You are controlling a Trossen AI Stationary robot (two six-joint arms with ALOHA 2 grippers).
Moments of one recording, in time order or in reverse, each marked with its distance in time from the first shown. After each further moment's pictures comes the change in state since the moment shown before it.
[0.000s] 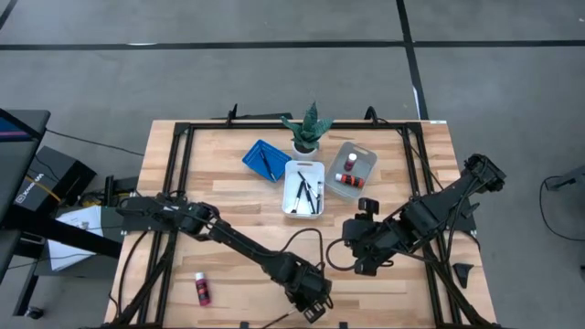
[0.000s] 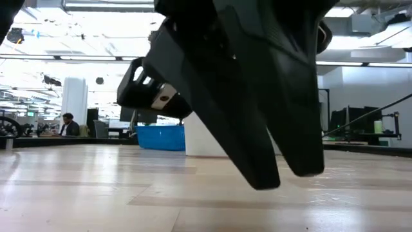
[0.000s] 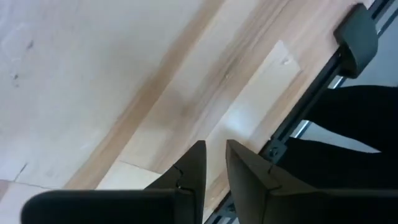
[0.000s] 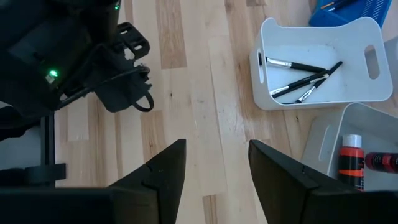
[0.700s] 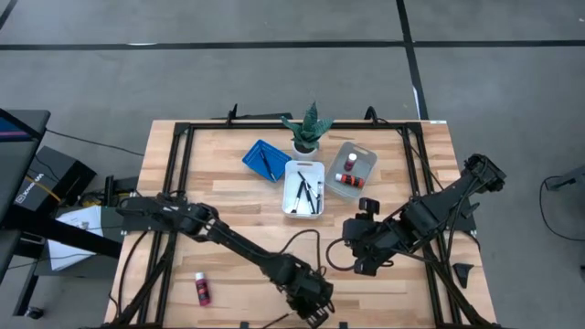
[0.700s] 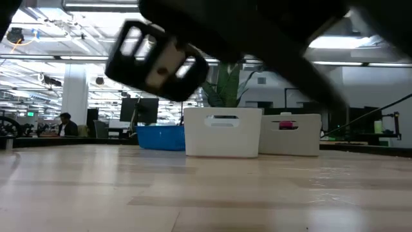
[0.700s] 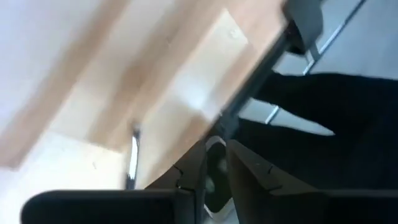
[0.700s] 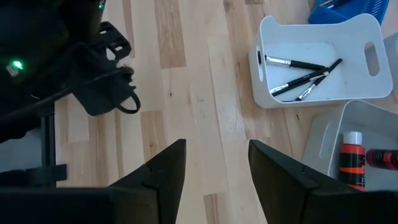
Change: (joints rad) left arm -0.015 -0.004 0.024 0.060 0.098 -0.084; right arm 0.000 0.000 0.000 -0.003 0.002 0.016
